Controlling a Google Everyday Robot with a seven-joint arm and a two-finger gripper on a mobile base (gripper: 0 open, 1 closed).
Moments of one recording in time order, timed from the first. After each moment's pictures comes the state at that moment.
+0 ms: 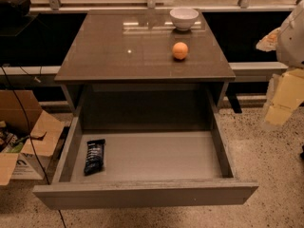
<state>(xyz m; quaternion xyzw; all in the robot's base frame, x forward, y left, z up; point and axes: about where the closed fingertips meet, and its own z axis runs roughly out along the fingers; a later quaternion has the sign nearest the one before) 0.438 -0.217 0.976 -0.60 0.78 -0.03 0.16</state>
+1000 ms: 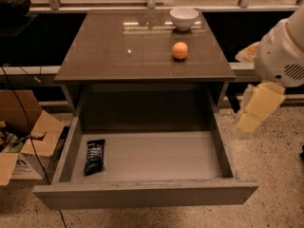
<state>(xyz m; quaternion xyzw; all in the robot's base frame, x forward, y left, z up) 0.443 -0.181 0.950 -0.59 0.78 0.03 0.21</state>
